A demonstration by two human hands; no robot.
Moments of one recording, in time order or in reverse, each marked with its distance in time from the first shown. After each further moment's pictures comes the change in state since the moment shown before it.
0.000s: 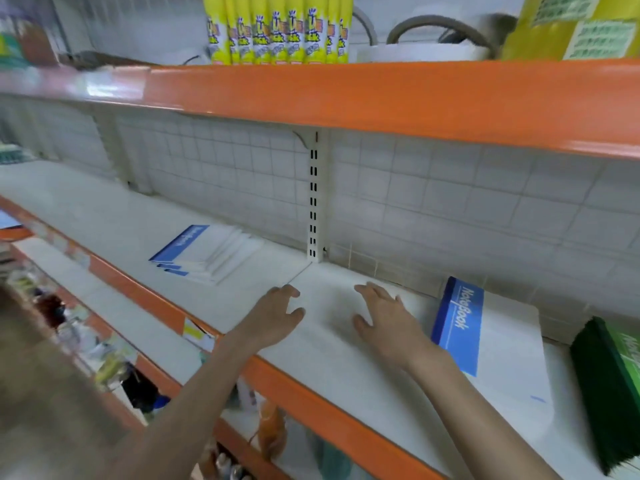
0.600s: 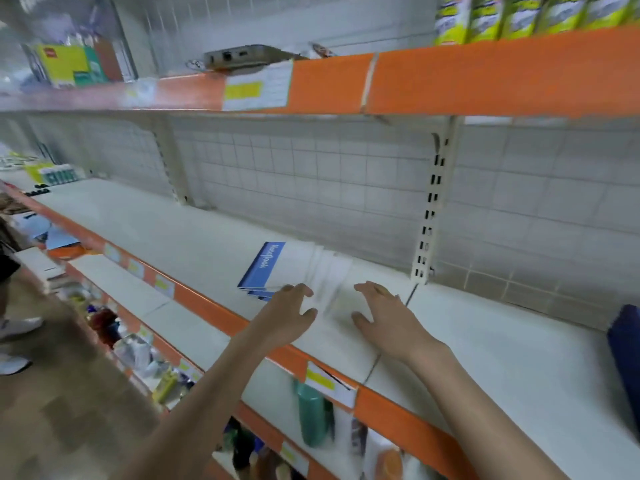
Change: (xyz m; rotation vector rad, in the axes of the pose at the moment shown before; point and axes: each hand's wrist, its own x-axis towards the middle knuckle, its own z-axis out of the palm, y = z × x) left_hand 0.048 -0.164 -0.128 0.133 0.005 -0.001; right_hand 0.132 -0.164 0.090 0.121 -0.042 -0.045
